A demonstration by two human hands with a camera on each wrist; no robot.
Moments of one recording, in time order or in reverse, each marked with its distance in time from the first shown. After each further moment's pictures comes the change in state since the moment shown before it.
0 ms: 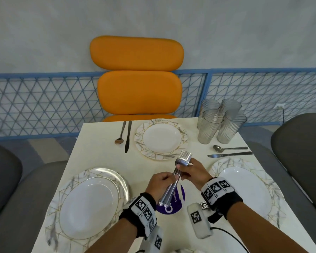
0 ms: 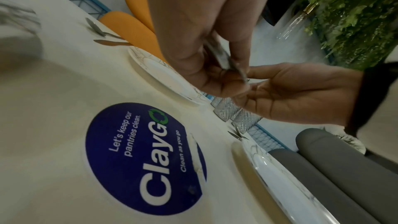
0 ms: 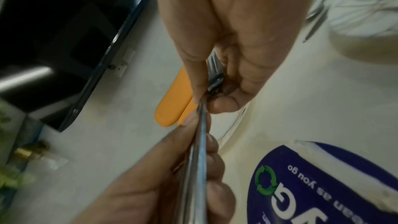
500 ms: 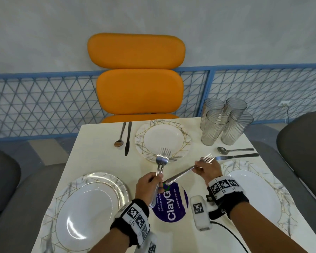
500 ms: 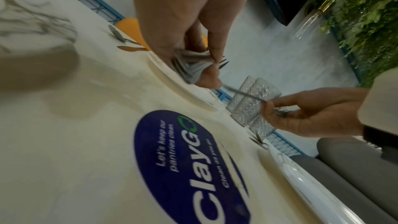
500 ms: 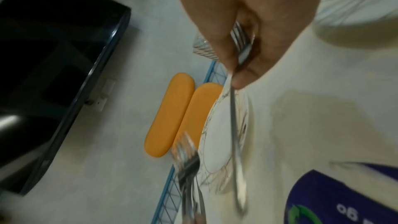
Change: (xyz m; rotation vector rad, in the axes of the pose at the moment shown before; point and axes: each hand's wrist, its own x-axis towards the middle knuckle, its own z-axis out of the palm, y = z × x) left_hand 0.020 -0.014 -0.027 -0.117 0.260 0.022; right_hand 0.033 -0.002 -0.026 0.400 0.432 0.046
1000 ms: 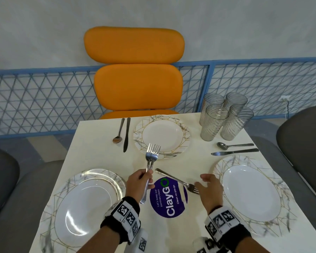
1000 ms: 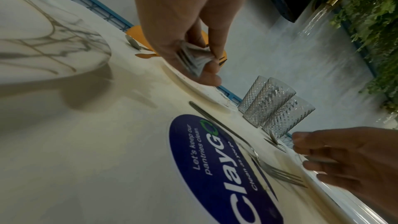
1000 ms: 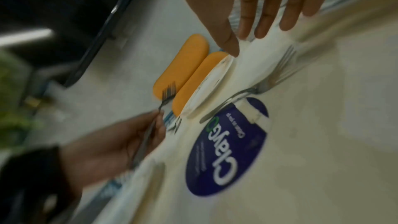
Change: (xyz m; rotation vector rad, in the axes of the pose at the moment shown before) left_hand 0.009 -0.006 -0.020 0.018 0.084 0.024; right_hand -0.036 0.060 -0.035 -0.833 0.192 -0.286
